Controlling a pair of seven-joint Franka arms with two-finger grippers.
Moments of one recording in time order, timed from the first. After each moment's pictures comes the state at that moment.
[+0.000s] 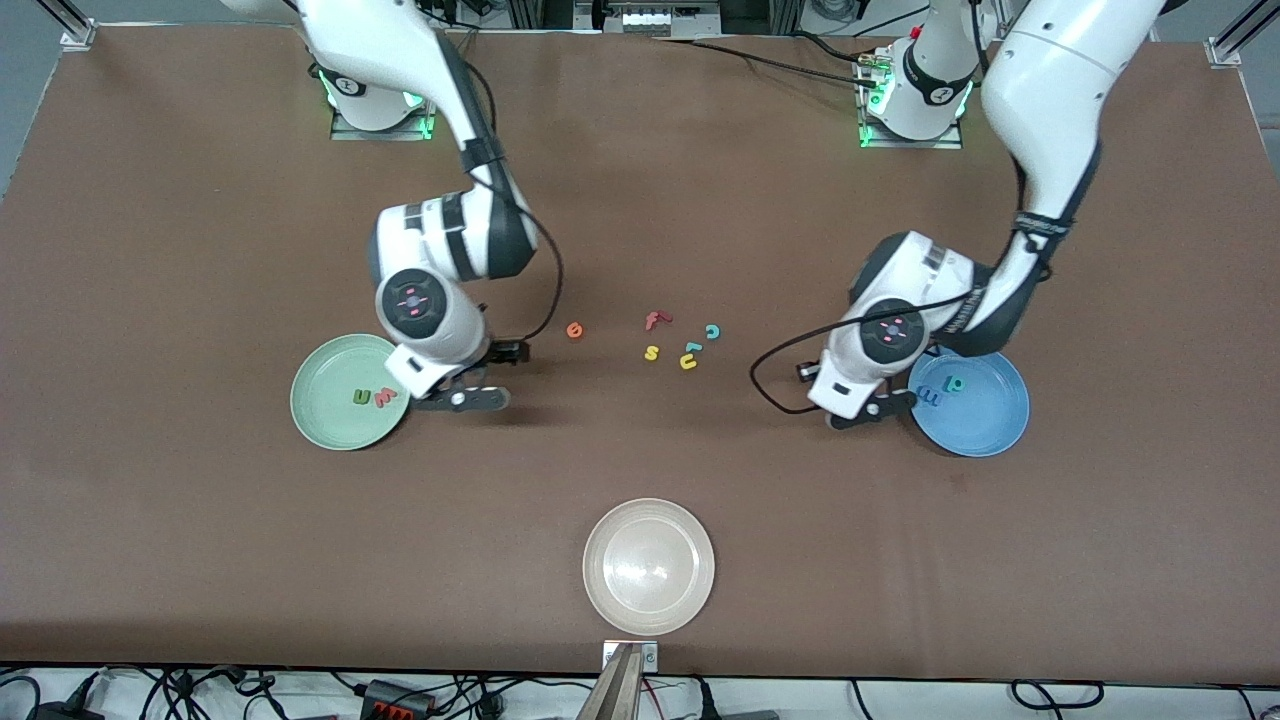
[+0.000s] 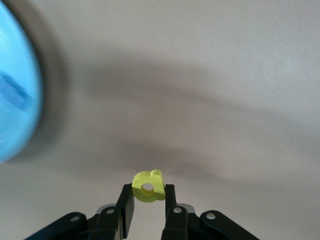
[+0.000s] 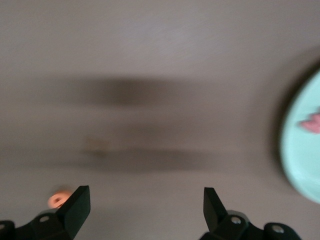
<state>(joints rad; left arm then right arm) 0.02 0.58 -0.39 -1.78 0.25 2.09 -0.74 1.02 0.66 -0.60 -1.69 0.42 2.05 0.20</state>
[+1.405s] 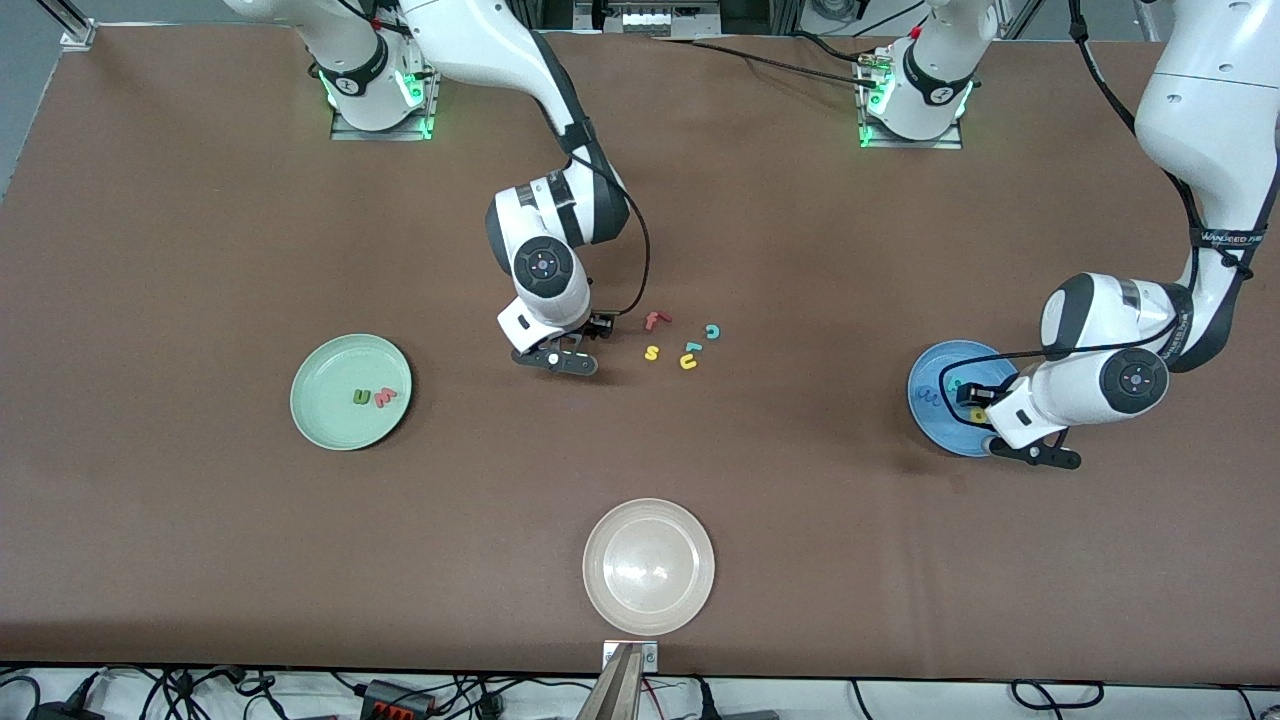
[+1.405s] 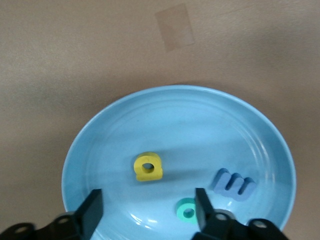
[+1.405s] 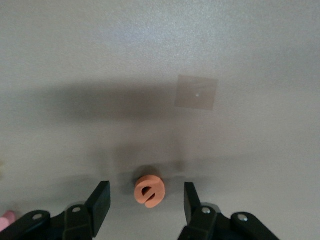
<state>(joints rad) 0.39 0.63 -0.40 -1.79 0.35 2.17 -0.01 1.15 0.77 -0.55 -1.70 0.55 2.18 0.50</state>
